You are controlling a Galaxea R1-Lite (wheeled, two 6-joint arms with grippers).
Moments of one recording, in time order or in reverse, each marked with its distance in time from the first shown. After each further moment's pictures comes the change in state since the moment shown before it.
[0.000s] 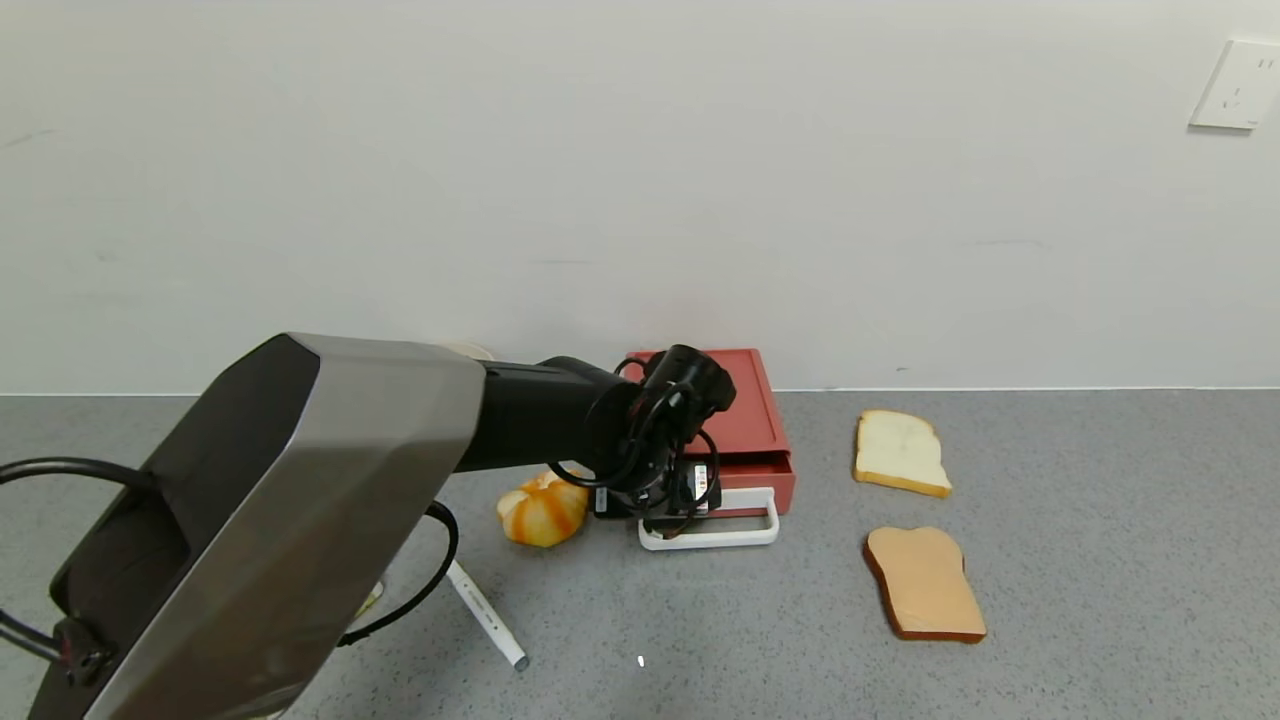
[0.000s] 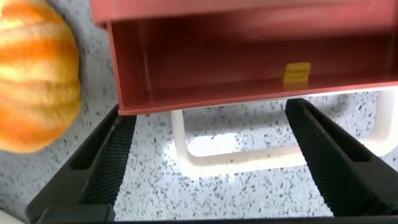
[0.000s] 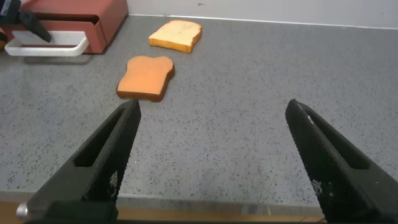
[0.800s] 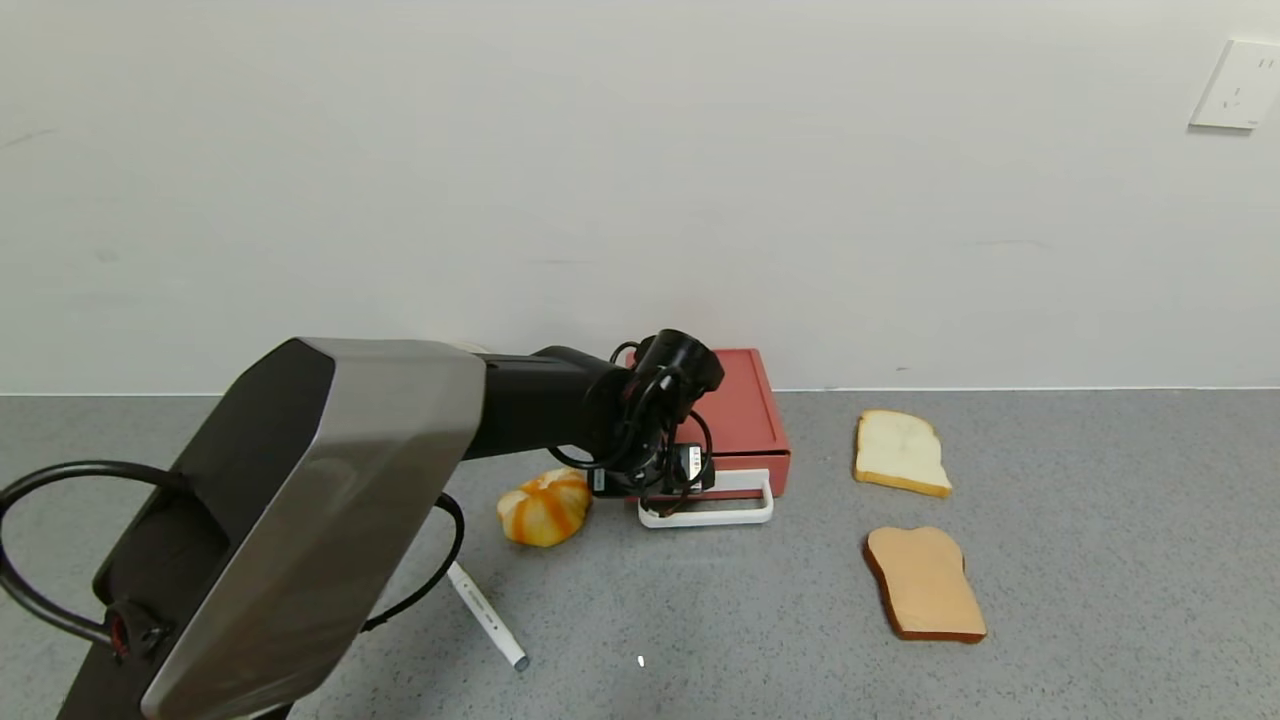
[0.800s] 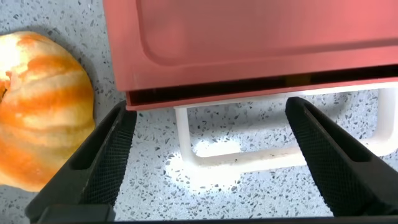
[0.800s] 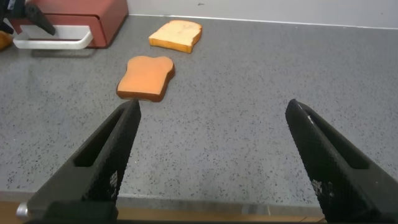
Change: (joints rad) left arm 0.035 0.045 -0.095 0.002 -0.002 0.050; right arm 0.001 0.000 0.000 0.000 0.000 0.000
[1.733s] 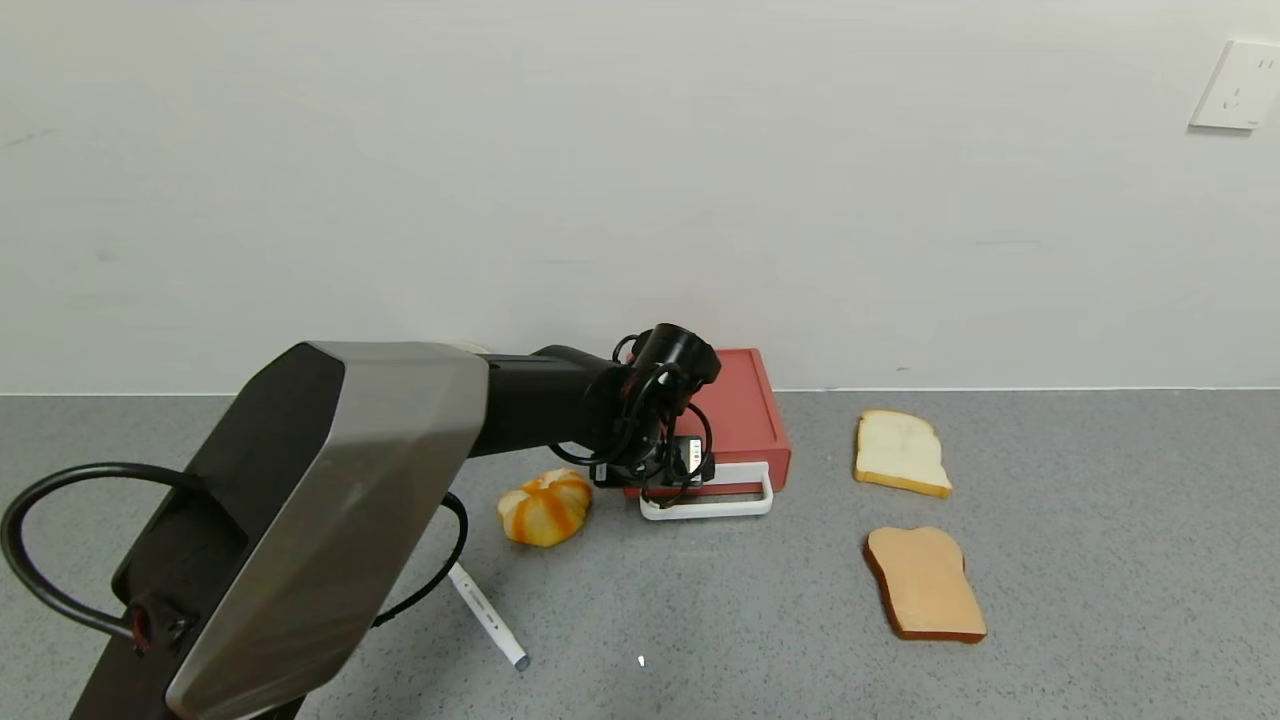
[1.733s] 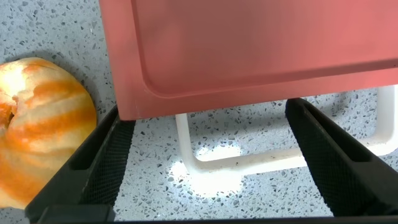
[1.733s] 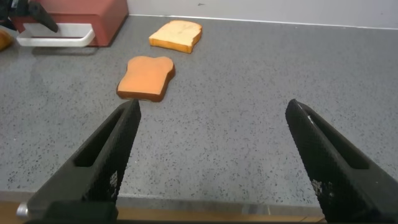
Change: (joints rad) left arm 0.017 0.020 -0.034 -0.033 -0.002 0.044; right arm -0.001 0.000 0.000 0.000 0.000 0.000
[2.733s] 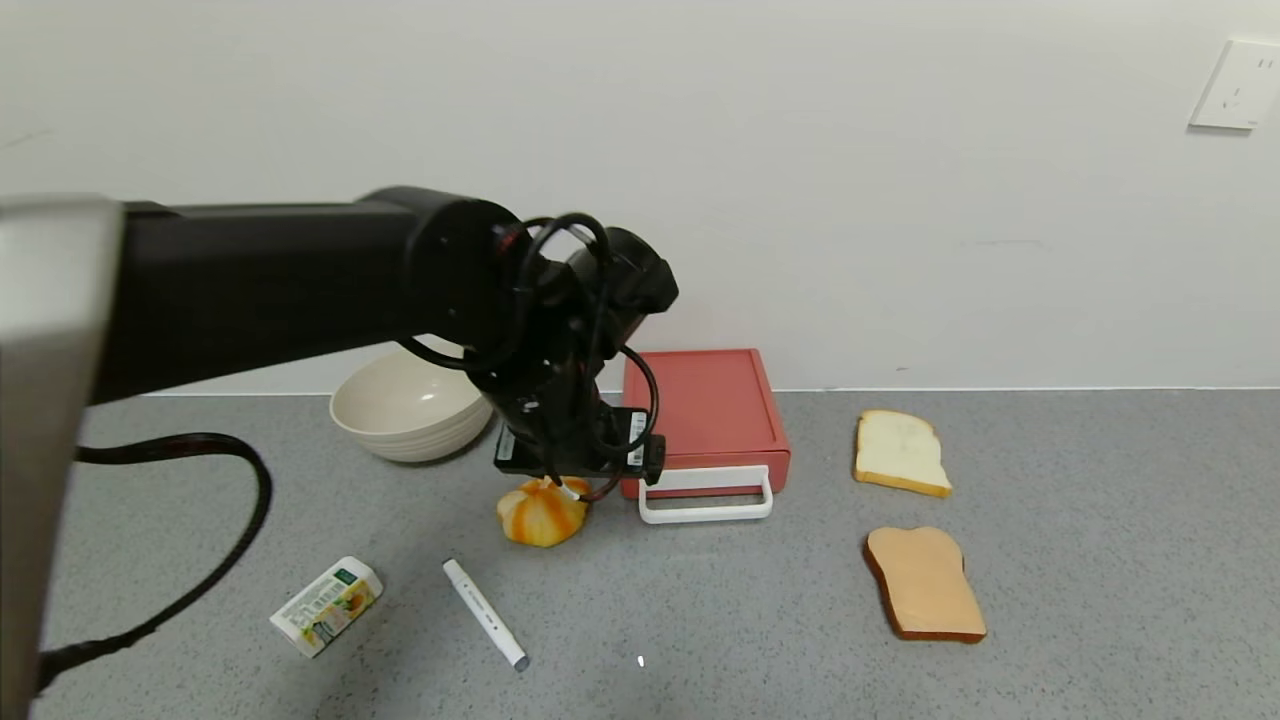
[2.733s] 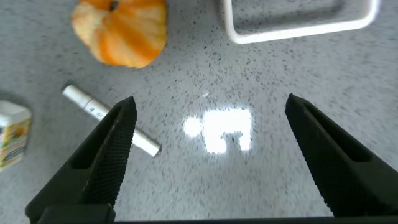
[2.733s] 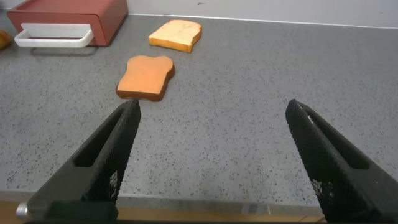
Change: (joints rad) left arm -0.033 -0.325 0.027 0.464 -0.010 -0.044; right arm 0.000 0.000 0.000 0.002 0.000 0.000
